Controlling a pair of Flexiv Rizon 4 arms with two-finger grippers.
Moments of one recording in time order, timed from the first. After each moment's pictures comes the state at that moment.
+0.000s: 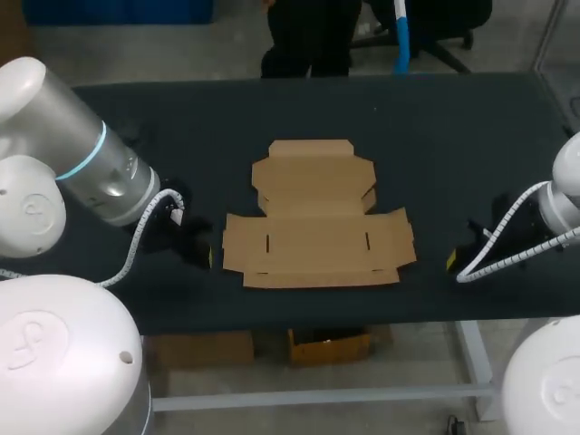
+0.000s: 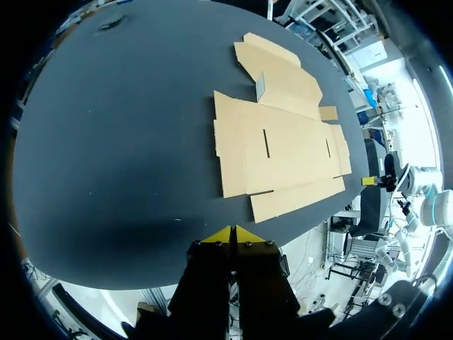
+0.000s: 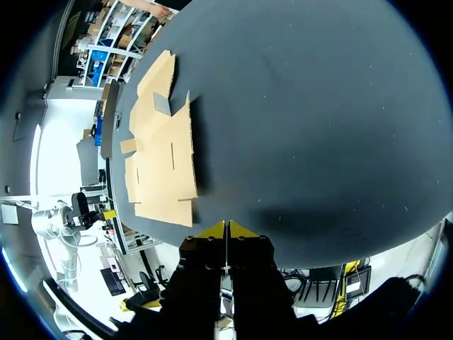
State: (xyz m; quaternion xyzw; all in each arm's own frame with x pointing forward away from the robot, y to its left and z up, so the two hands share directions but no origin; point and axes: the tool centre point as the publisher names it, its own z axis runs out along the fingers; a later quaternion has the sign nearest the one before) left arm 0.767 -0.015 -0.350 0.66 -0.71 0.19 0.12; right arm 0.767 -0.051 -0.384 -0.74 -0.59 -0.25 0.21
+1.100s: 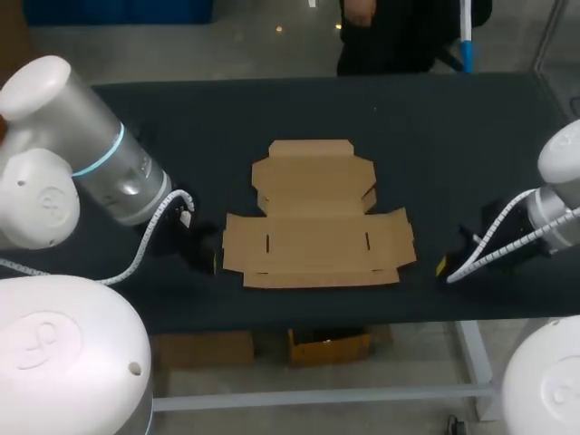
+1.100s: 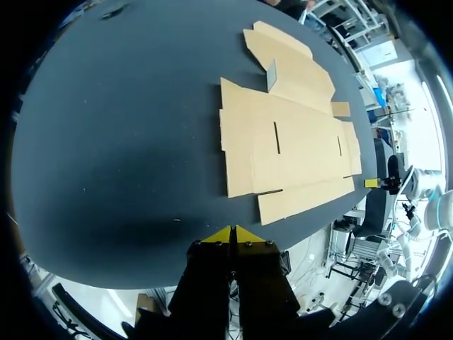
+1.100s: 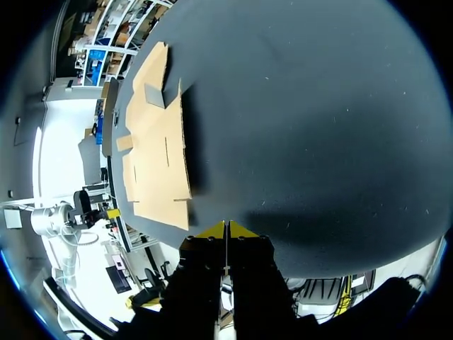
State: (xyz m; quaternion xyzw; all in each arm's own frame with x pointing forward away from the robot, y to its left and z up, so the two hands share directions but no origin) left arm 0.767 -0.020 -0.364 0.68 -0.71 0.16 0.12; right arm 0.766 -0.037 -0.401 -0.74 -0.59 -0.25 0.23
